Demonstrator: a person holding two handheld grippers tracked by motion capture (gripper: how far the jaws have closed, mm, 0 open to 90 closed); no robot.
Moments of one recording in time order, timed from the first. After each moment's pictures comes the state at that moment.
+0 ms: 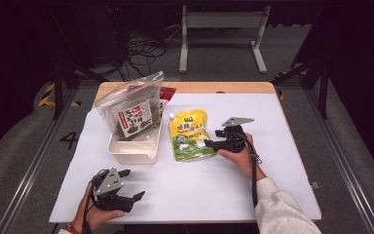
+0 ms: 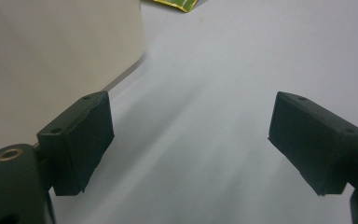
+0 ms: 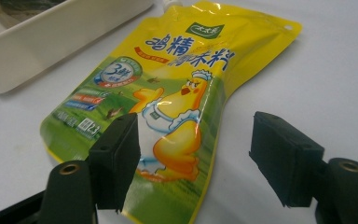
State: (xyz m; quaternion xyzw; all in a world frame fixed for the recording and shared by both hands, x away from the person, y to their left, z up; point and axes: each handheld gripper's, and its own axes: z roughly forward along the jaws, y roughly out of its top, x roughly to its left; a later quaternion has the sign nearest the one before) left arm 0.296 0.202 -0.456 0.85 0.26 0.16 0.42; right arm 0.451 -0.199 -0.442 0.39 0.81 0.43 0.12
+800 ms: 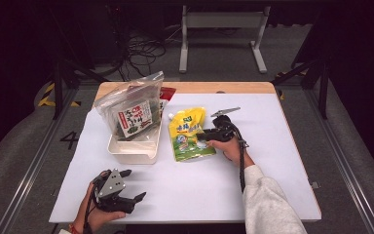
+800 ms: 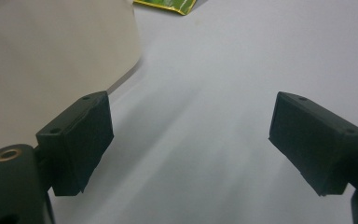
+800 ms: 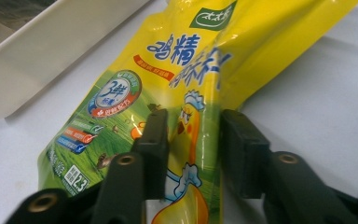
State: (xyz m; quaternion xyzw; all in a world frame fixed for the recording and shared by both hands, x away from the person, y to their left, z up) left arm 0.293 0.197 -0.454 0.86 0.26 0.17 0.41; right arm 0.495 -0.177 -0.451 0.40 0.82 0.41 0.03
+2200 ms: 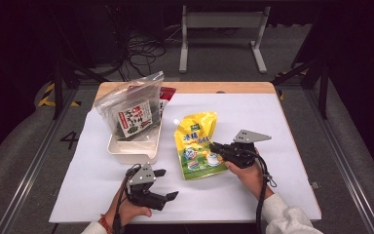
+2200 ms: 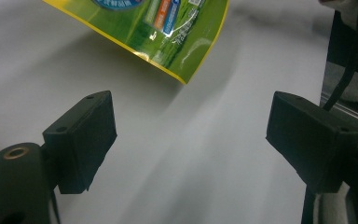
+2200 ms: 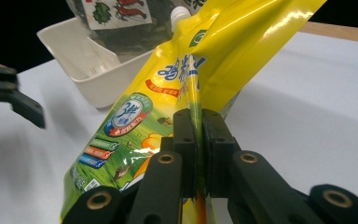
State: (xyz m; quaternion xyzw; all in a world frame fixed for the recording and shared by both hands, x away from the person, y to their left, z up) left arm 0.311 0.113 -0.446 0.85 0.23 0.05 0.47; right arm 0.383 -0.211 -0.420 0.32 0.77 0.53 0.13
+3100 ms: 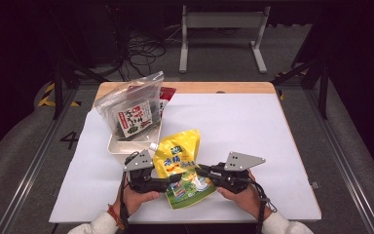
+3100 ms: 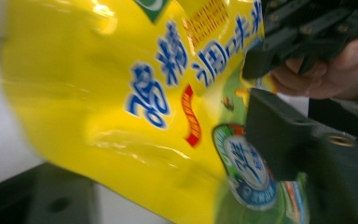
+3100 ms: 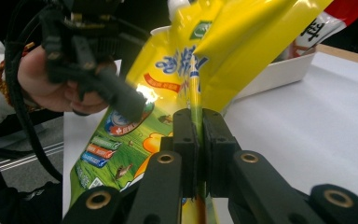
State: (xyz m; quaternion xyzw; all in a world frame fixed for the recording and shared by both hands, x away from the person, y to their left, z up) left arm 0.330 0.122 -0.425 0.79 0.24 0.05 0.56; right arm 0.320 -0.176 -0.414 0.20 0.79 0.57 0.11
